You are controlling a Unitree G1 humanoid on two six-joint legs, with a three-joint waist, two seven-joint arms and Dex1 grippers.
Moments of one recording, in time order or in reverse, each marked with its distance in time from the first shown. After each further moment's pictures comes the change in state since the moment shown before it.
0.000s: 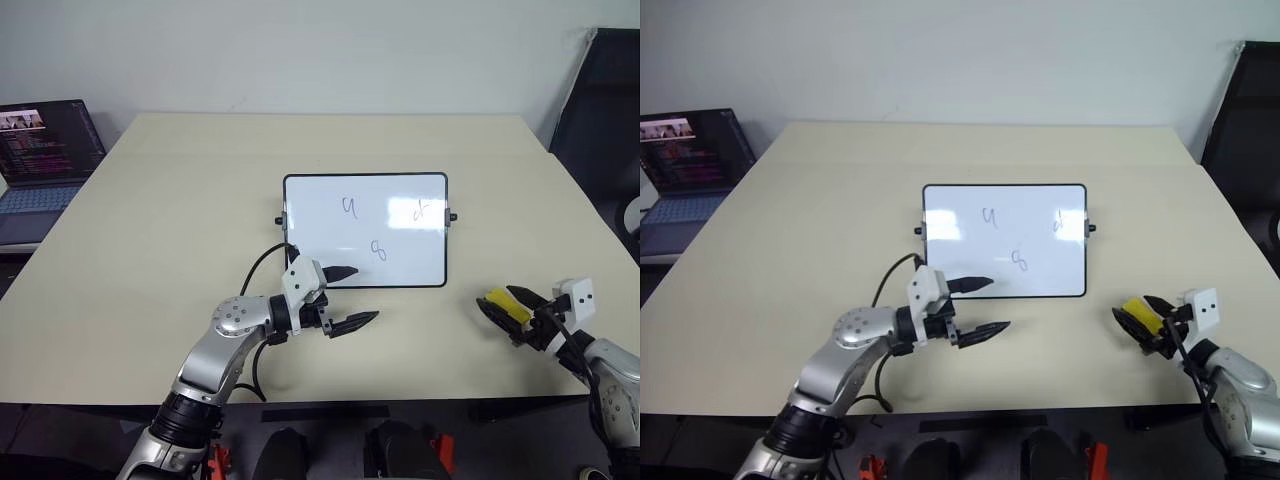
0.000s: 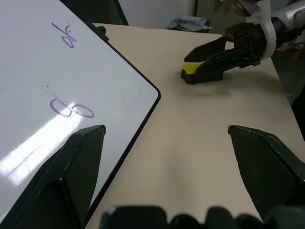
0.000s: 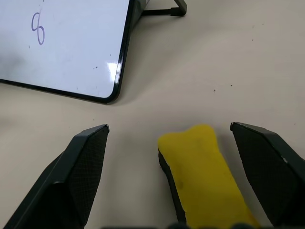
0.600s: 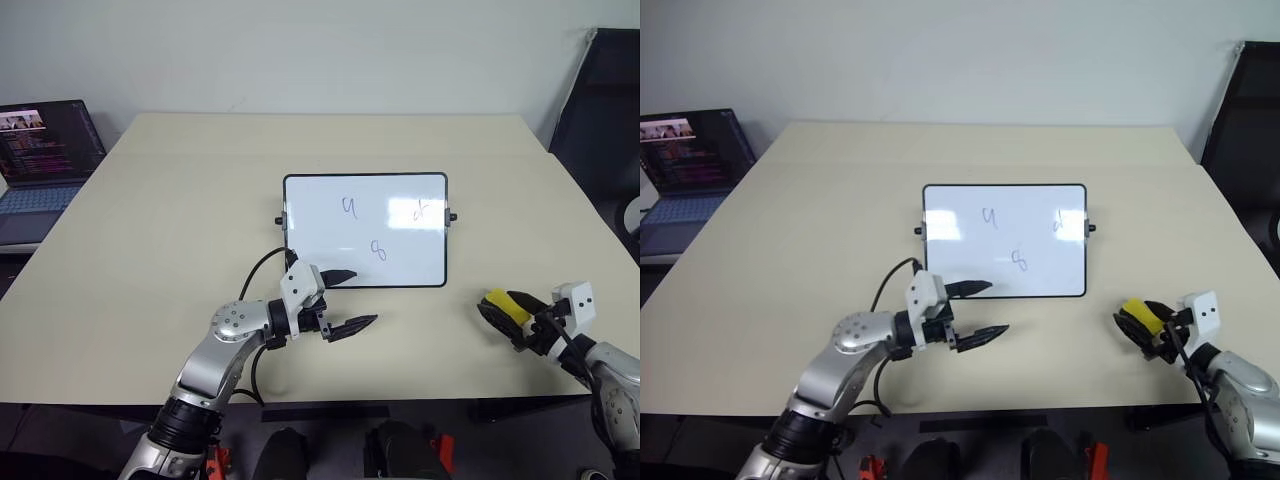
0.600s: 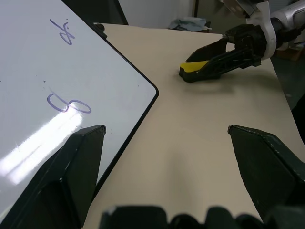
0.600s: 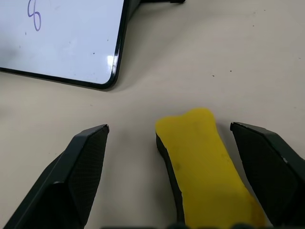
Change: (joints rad) left arm 0.025 0.001 0.000 0.000 0.000 -0.025 -0.001; right arm 0.019 -0.023 0.001 0.007 -0.013 0.000 0.012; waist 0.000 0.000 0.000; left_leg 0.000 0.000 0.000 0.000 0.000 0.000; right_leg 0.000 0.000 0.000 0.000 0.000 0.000
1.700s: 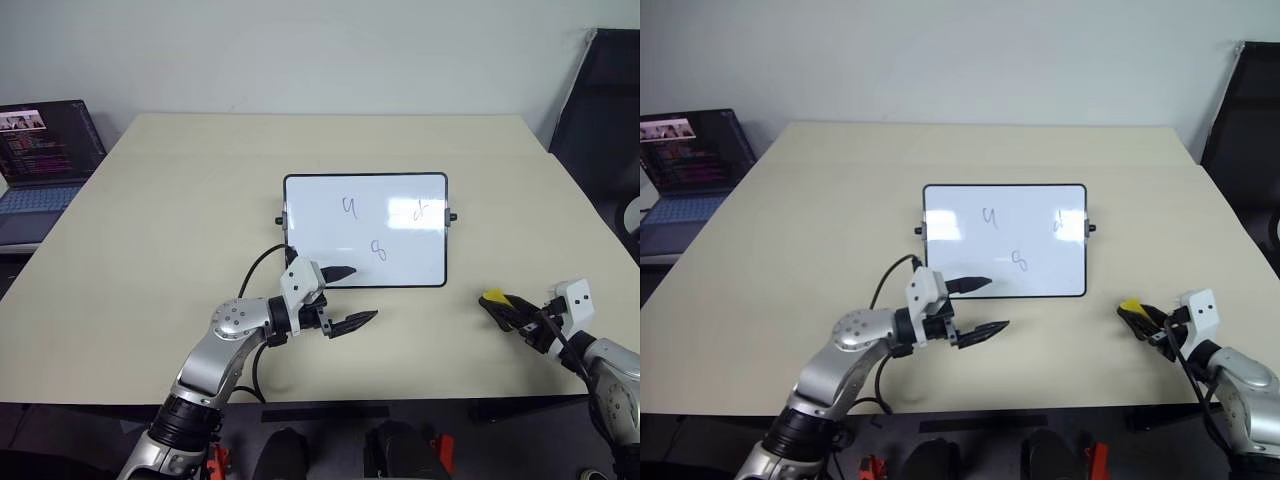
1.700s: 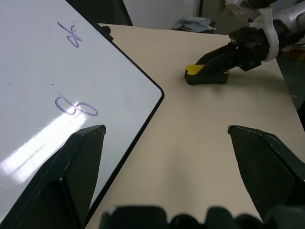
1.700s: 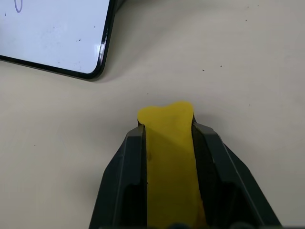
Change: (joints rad) left arm -0.017 0.000 0.001 -0.008 -0.002 0.025 0.023; right arm -0.027 -0.007 0.010 0.028 -0.064 -0.009 -0.003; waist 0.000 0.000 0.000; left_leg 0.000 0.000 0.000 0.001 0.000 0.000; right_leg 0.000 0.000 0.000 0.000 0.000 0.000
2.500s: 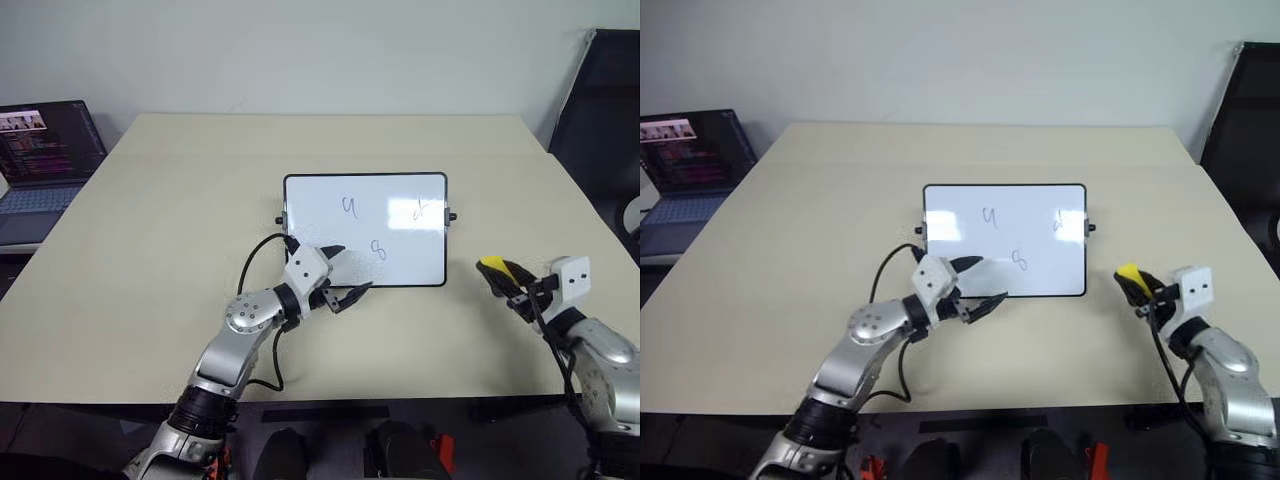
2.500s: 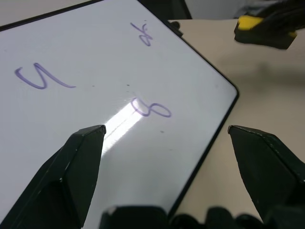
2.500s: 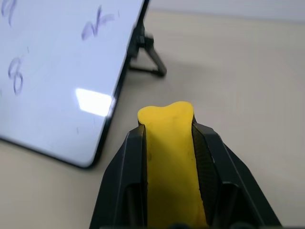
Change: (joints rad) left arm -0.079 -0.083 0.000 0.128 0.197 -0.114 0.243; right arm -0.107 0.114 0.025 -0.127 -0.041 -0.112 -0.208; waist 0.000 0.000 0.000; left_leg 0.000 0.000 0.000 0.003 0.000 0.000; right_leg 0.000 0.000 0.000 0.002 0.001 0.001
